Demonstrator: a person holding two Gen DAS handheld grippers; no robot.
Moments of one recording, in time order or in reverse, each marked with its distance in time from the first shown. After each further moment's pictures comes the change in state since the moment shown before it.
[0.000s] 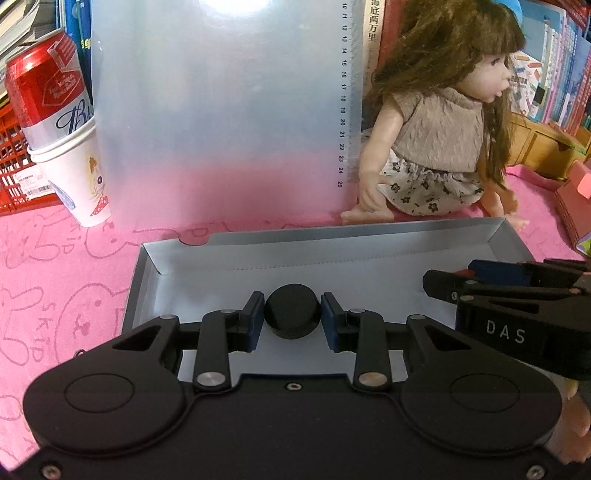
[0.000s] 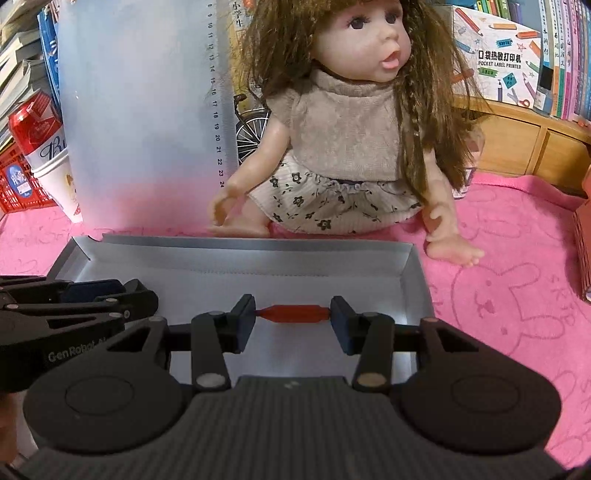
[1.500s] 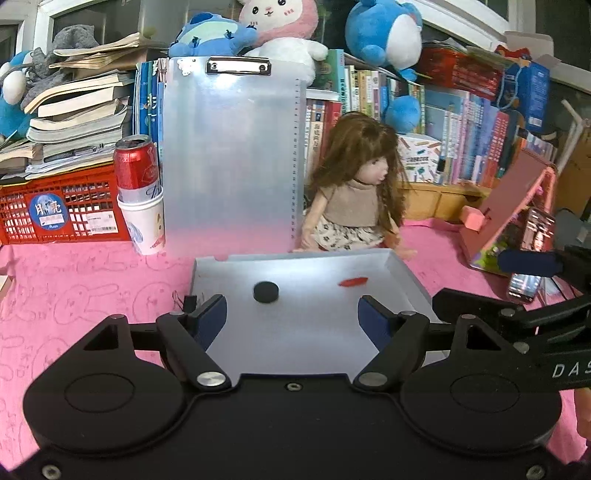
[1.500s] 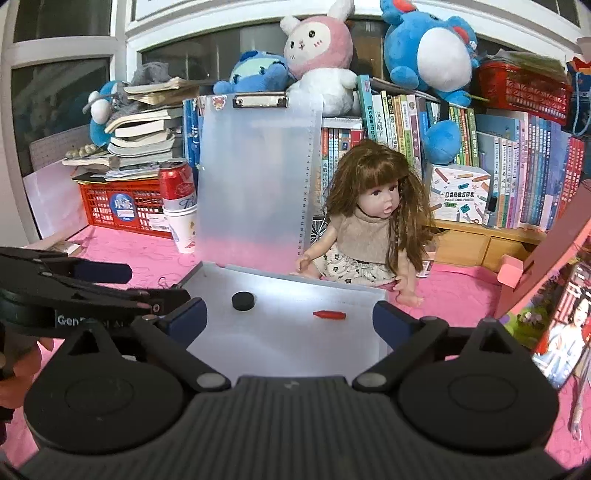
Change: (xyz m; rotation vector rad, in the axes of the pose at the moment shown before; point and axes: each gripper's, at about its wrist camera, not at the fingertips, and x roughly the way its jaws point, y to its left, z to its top) left arm -0.213 -0.002 -0.081 0.001 -0.277 -0.086; right arm -0.223 0.045 -0.070 -0.168 -0.317 0.055
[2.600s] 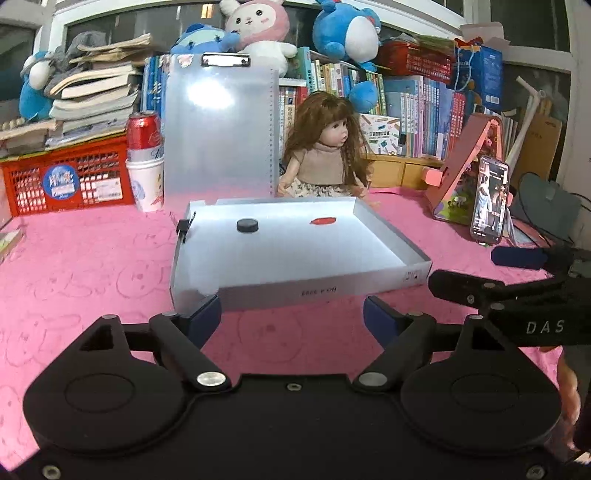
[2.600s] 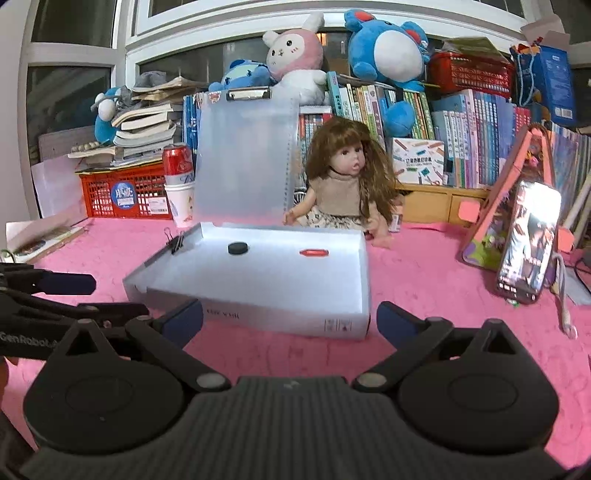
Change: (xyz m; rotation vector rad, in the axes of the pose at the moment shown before) left arm -0.074 -0.022 -0.138 0.039 -0.077 -0.029; right arm -0.059 0.009 -0.122 0.054 -0.080 -0.064
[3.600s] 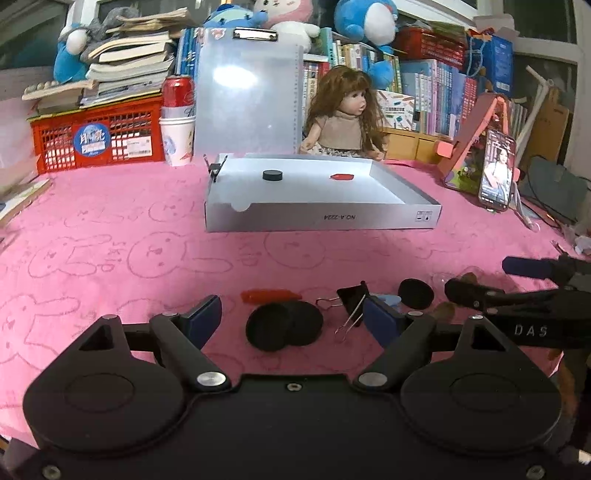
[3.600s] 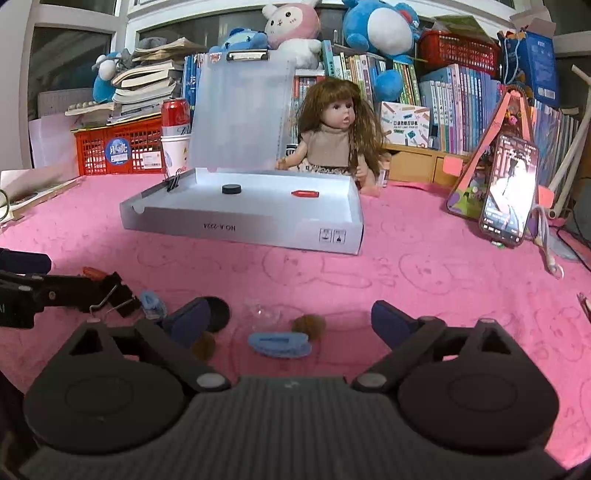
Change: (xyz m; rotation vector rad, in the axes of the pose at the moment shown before) left arm -0.034 0.014 -0.072 -0.039 0.032 0.045; right arm -0.016 0.014 -0.067 -0.039 0.047 -0.056
